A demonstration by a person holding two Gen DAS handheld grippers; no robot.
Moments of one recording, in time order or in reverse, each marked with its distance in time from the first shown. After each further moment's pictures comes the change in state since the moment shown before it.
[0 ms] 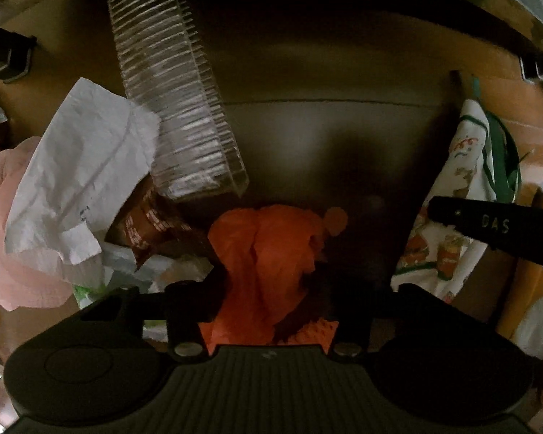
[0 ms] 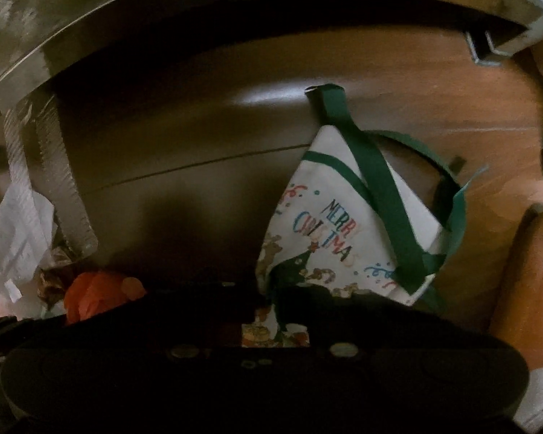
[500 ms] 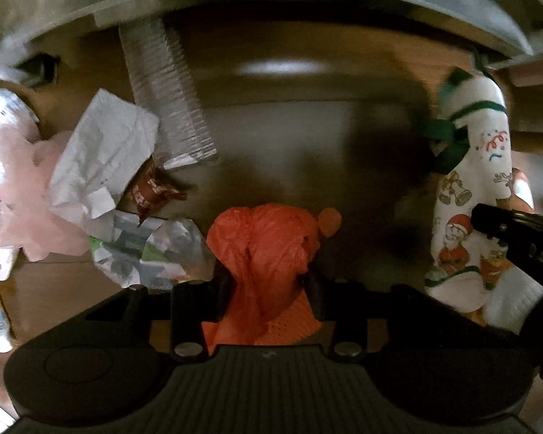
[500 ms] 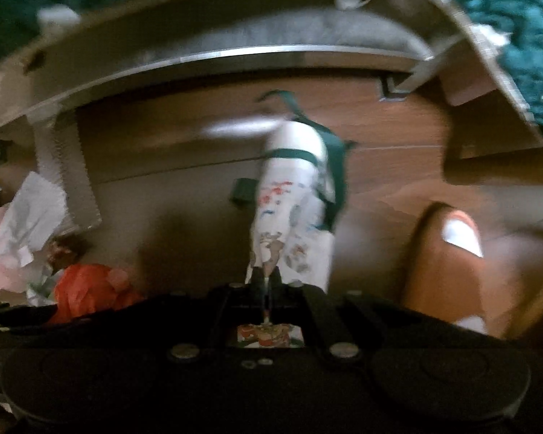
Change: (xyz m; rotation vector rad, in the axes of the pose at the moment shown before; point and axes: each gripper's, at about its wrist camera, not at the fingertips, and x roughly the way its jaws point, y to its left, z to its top) left arm -0.069 -0.037 -0.034 0.026 -0.050 0.010; right arm -0.103 -0.004 -0.041 -0.017 -0.118 -0.106
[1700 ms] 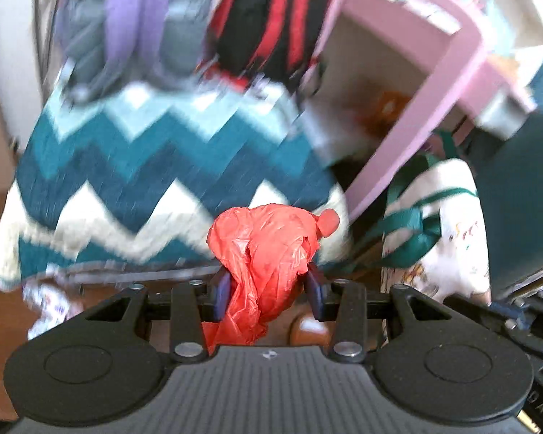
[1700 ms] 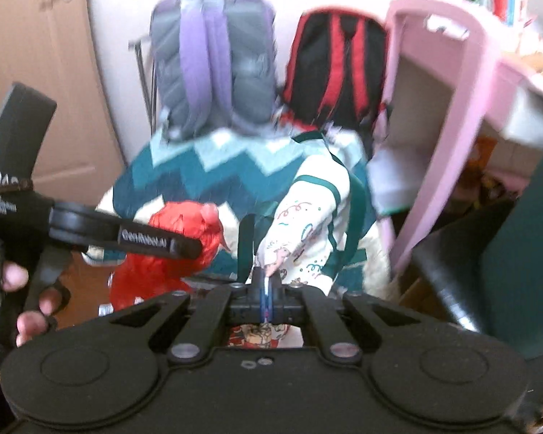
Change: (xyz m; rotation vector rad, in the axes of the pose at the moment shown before) left arm -0.426 -0.099 -0.198 0.174 -0.808 -0.232; right arm -0.441 -0.123 -0.198 -0.206 -0.840 0.167
